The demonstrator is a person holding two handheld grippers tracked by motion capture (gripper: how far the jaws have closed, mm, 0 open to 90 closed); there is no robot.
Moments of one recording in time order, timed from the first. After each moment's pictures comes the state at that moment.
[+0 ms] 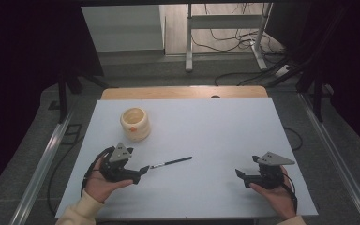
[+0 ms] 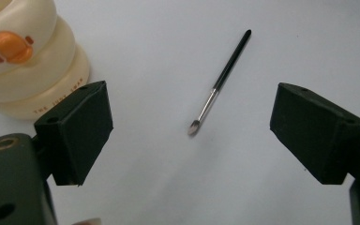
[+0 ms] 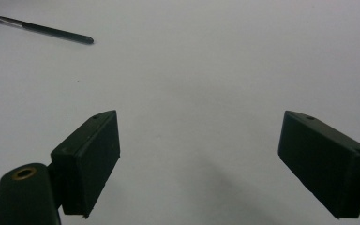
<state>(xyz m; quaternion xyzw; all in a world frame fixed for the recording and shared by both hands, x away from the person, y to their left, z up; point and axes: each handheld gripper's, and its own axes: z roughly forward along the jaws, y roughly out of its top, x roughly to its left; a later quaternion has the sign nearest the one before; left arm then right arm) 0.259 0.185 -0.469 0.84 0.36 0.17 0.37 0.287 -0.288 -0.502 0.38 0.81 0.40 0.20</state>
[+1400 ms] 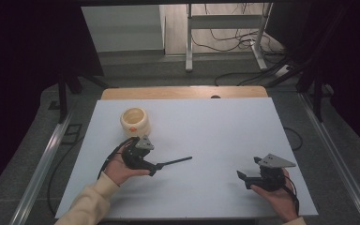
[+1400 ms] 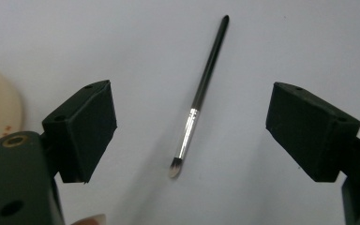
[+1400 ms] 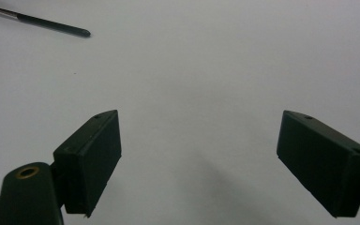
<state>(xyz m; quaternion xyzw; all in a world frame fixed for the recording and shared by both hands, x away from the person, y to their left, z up) 0.309 0.143 -0.480 0.89 0.30 0.10 0.32 0.281 -0.290 -0.503 0.38 0.81 0.40 0.21</state>
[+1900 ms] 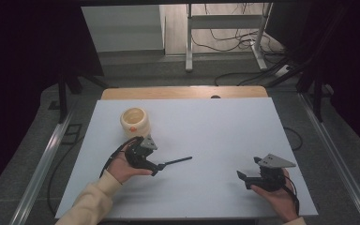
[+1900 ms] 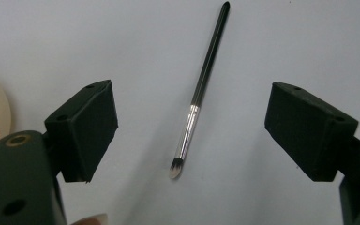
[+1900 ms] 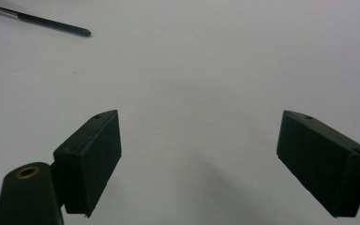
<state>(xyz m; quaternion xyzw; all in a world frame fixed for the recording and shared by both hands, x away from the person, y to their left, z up) 0.316 0.135 -0.484 0.90 0.29 0.09 0.30 0.281 -0.290 -0.503 0.37 0.81 0.40 0.21</state>
